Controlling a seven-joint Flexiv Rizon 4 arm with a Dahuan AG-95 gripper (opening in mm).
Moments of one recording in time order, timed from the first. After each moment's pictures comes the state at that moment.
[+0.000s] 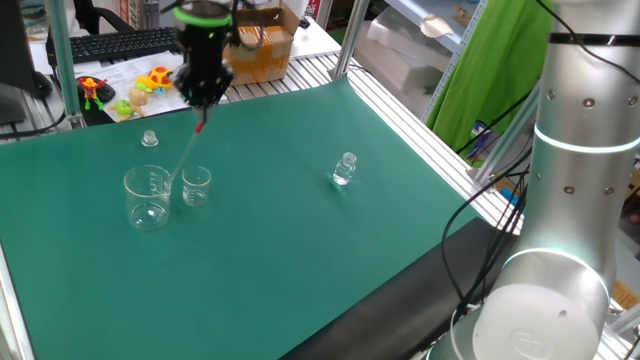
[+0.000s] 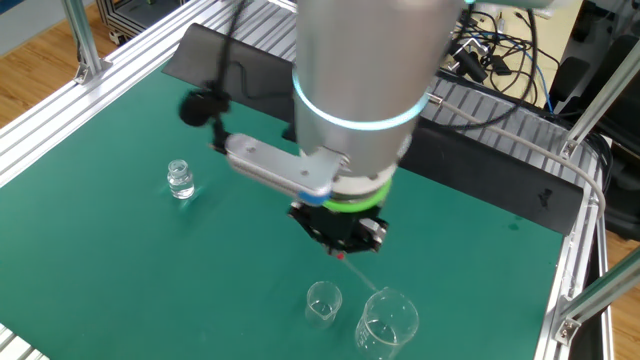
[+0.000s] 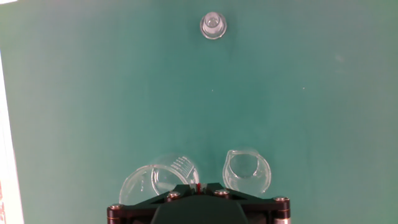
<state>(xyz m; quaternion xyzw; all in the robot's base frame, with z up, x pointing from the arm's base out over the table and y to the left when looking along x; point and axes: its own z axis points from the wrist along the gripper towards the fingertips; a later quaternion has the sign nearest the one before) 0.617 0.139 0.236 0.06 -1.00 -0.01 0.06</state>
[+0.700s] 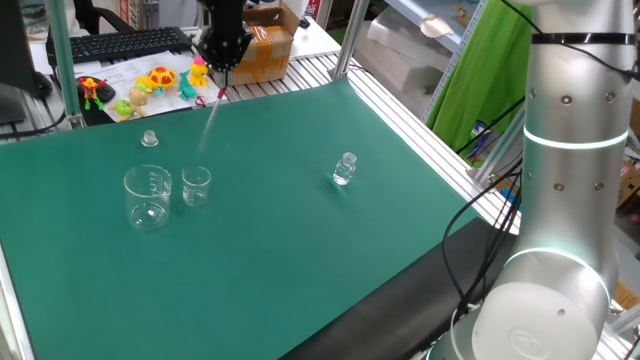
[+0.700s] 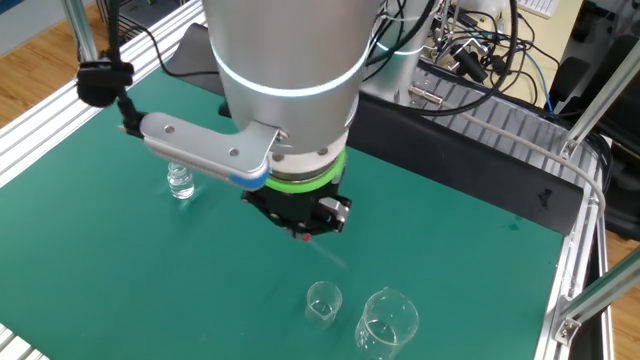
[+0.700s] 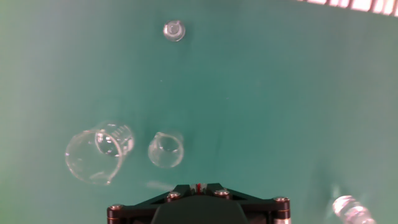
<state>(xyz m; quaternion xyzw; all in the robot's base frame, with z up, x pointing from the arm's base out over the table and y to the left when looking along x) 0.643 0.099 0.272 0.11 -0.99 0.01 0.08</state>
